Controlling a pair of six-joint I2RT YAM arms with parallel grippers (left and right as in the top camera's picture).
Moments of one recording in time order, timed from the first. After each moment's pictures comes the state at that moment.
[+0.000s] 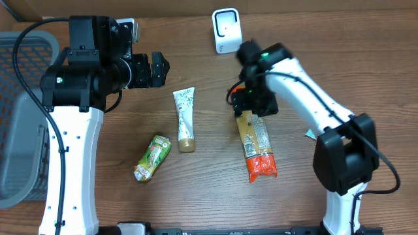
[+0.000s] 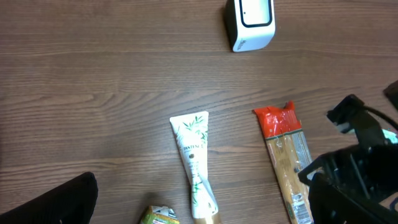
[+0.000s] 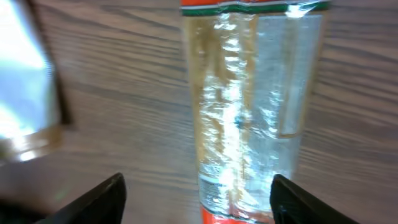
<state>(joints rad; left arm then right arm) -0.03 1.51 1.76 -1.16 0.20 -0.10 0.46 2.07 1.78 -1.30 -0.25 0.31</state>
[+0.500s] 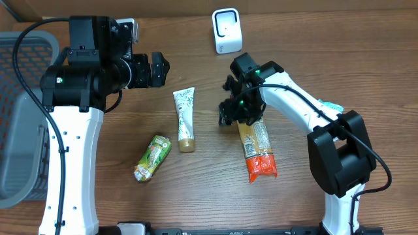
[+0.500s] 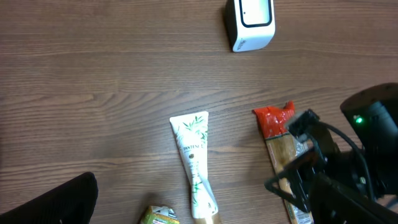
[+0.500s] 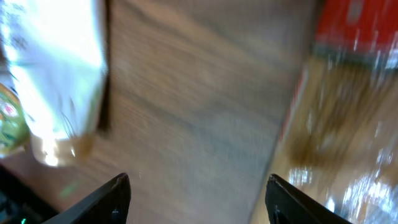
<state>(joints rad) -0.03 1.51 1.76 -1.16 0.20 -0.10 0.51 2.07 1.59 -0.98 -0.41 0.20</state>
